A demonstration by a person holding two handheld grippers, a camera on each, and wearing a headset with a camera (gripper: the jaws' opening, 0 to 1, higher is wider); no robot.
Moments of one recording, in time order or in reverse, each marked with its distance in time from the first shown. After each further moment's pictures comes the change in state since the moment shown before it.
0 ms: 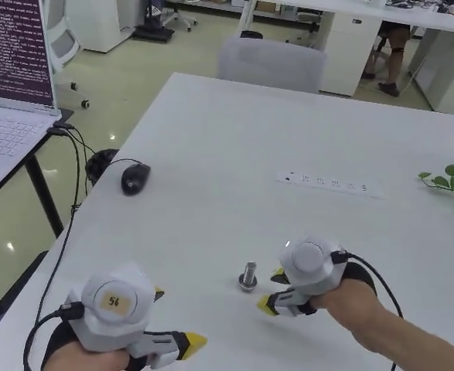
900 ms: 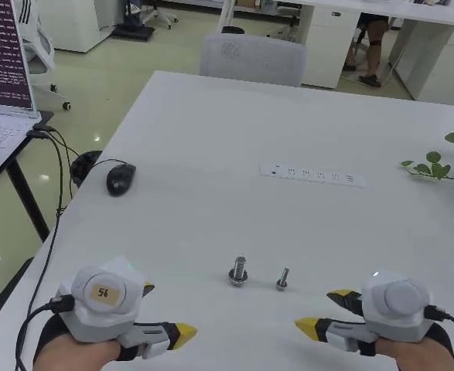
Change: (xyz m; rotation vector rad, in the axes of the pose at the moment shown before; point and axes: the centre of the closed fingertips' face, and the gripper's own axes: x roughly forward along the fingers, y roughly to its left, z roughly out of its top) left arm 0.001 0.009 0.003 0.018 0.004 -0.007; right arm -0.076 -0.013 -0.074 0.317 -0.197 -0.149
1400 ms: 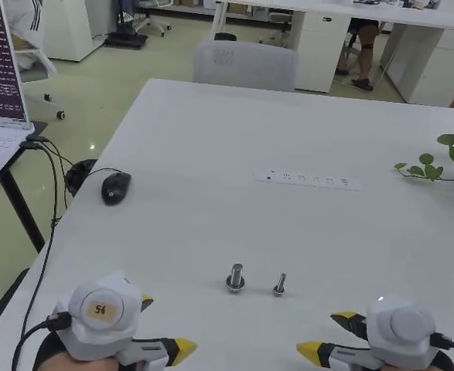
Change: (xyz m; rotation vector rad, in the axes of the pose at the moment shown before) left arm 0.003 -0.006 -0.006 -0.001 0.009 -0.017; right arm 0.001 0.009 -0.024 0.064 -0.004 0.005
